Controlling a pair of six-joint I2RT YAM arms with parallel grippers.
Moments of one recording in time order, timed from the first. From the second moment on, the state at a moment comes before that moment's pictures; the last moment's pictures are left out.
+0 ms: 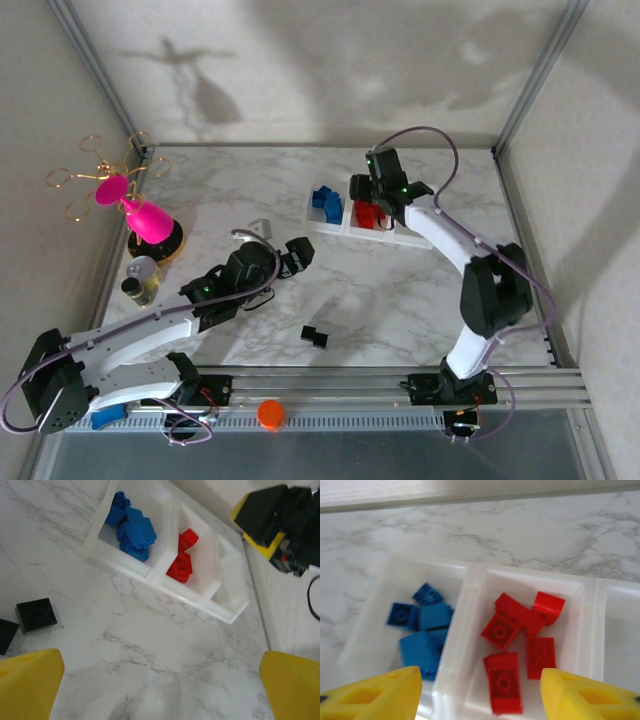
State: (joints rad) left arm -0.83 1.05 0.69 -0.08 -0.29 -0.97; right arm 0.50 1.69 1.37 -0.40 0.18 0.36
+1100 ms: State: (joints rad) left arm -0.83 0.65 0.49 -0.45 -0.33 -1.07; right arm 1.28 1.46 0.81 -0.41 0.15 0.52
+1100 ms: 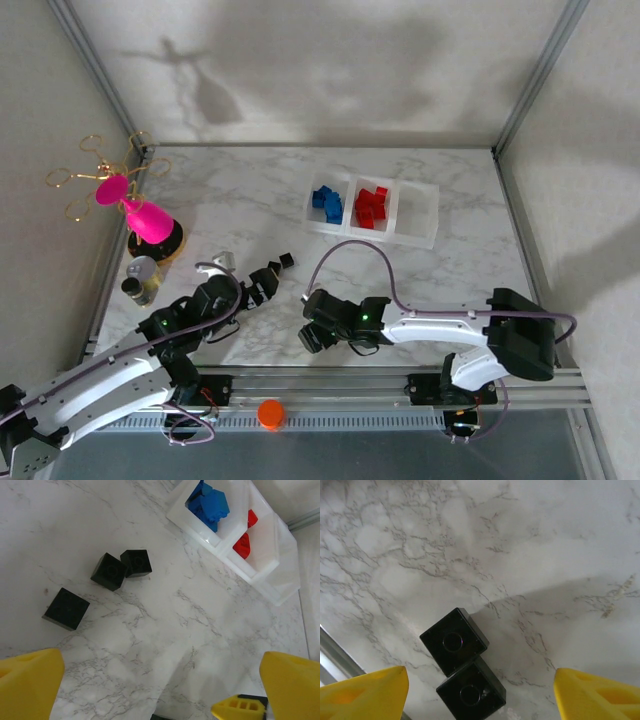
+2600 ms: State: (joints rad) left arm -0.83 0.63 0.49 -0.50 -0.35 -1.08; right arm 1.28 1.72 0.97 -0.43 0.13 0.37
